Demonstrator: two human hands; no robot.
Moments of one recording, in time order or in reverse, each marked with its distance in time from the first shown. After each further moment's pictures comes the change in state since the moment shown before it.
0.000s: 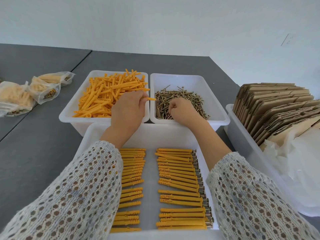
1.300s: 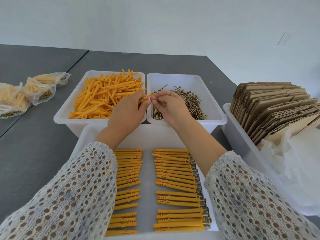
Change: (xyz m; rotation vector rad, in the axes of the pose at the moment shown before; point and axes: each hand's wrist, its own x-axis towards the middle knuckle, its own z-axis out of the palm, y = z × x) left_hand 0.002 -0.005 0.007 -0.168 -0.111 0.091; right_hand -0.011 -0.044 0.010 1.481 0.079 0.183
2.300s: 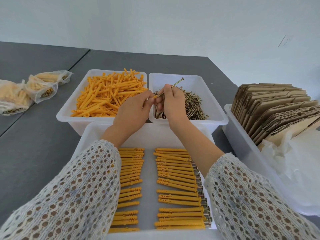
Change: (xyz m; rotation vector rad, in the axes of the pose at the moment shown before) left_hand 0.001 0.004 0.003 -0.025 -0.040 0.013; right_hand -0.009 0.006 0.008 -0.497 0.083 -0.331
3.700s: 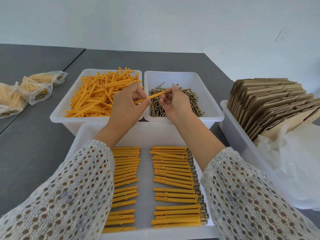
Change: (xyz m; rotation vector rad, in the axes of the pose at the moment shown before) left_hand -0.001 0.012 -0.001 -0.331 0.196 -0.070; right_hand 0.015 -0.003 -0.018 0.580 0.175 0.424
